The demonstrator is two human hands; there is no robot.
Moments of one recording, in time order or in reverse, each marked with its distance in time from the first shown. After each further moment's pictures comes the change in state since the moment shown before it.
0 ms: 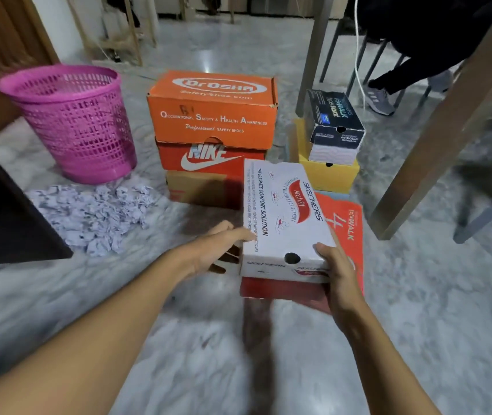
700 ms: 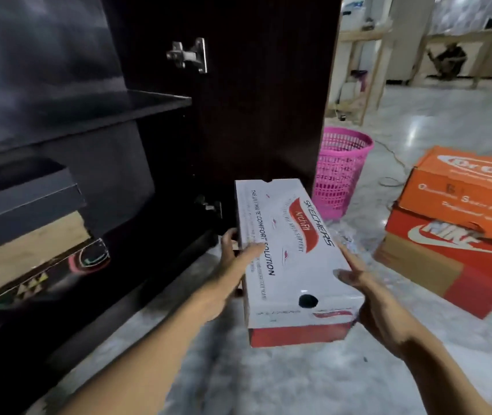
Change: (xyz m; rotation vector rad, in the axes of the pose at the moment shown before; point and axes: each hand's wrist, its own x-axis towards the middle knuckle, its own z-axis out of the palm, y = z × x) left_hand -0.260 -0.109 -0.209 -0.460 0.925 0.265; right_hand -0.084 -0.016 0.313 -0.224 -1.107 -0.020
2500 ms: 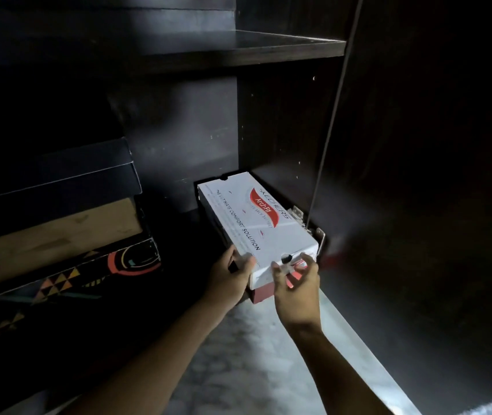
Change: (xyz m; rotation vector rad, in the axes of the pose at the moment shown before) left_hand 0.197 -0.099 -0.182 0.046 0.586 -0.095; right_hand 0.341 0.174 0.180 -0.289 0.227 0.062
